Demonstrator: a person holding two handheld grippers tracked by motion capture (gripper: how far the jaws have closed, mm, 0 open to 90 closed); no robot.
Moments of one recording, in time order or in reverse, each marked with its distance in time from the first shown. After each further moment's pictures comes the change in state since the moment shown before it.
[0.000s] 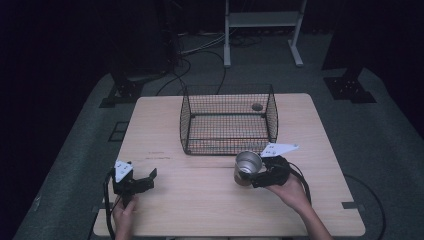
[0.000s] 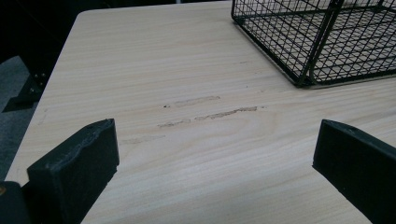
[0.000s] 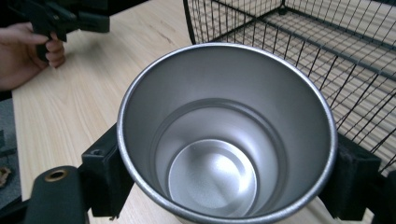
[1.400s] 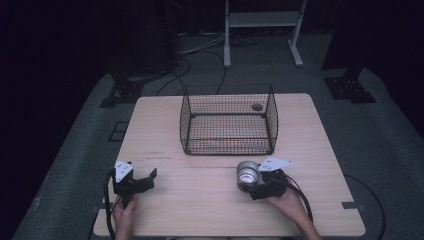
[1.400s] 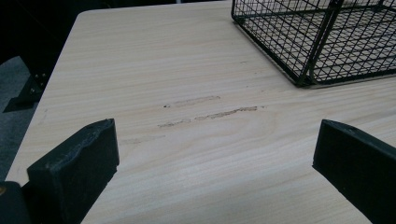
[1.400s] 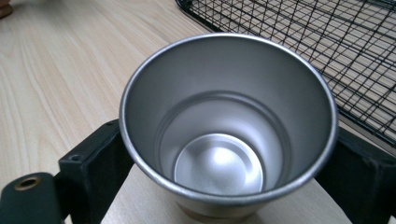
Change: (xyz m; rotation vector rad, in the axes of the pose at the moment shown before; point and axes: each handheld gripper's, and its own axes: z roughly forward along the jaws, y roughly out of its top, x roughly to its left) left arm 0.000 0.000 0.000 0.001 0.002 0.004; right arm 0.002 -0.047 0.024 0.035 -0.091 -0.032
